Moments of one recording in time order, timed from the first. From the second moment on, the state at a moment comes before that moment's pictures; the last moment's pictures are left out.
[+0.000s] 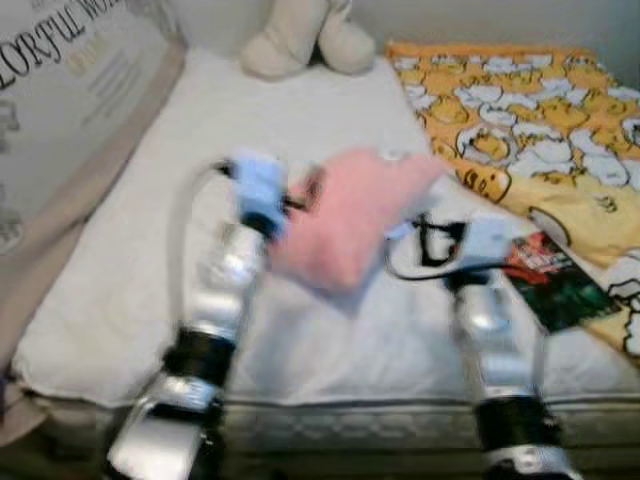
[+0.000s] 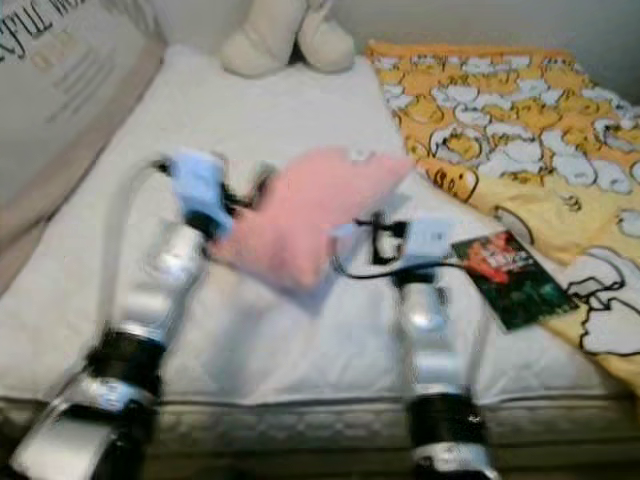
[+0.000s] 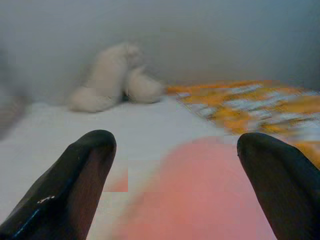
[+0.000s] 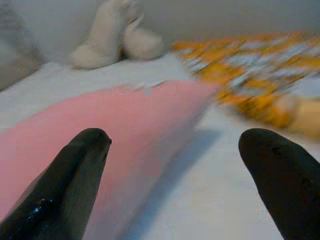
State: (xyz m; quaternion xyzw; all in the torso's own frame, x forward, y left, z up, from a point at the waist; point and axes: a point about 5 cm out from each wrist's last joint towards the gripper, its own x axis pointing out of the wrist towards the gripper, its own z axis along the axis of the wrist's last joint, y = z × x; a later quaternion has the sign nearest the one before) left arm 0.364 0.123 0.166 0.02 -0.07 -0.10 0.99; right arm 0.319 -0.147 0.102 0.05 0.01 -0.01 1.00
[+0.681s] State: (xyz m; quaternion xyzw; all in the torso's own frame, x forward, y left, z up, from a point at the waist) left arm 0.371 0.122 0.136 0.02 0.02 -0.12 0.99; right arm 0.332 -0.159 0.108 0.06 0.03 0.00 1.00
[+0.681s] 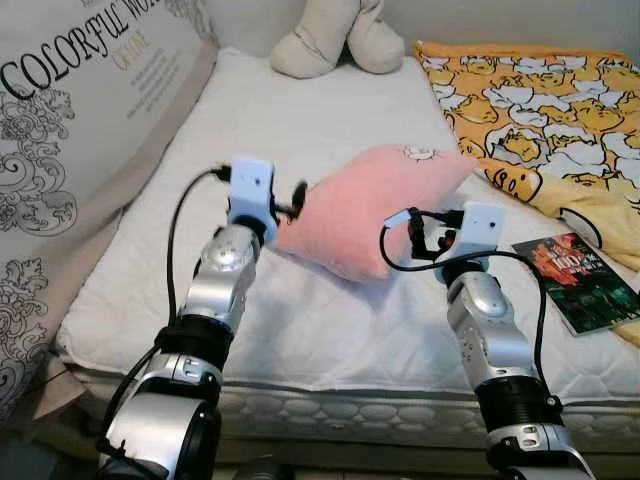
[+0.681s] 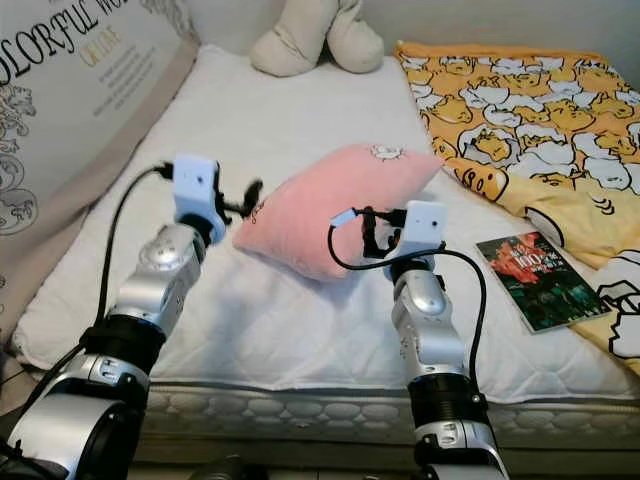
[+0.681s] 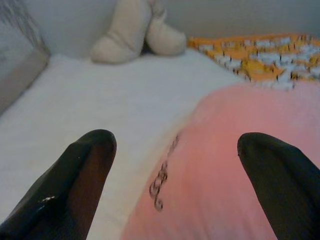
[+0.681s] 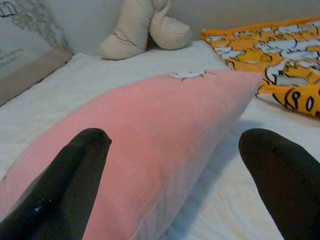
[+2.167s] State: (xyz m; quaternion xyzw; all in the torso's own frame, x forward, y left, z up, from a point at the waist) left arm 0.373 0.103 0.091 -0.10 0.17 -0.09 0.98; right arm 0.239 -0.165 0.084 -0.01 0.08 0.09 0.99
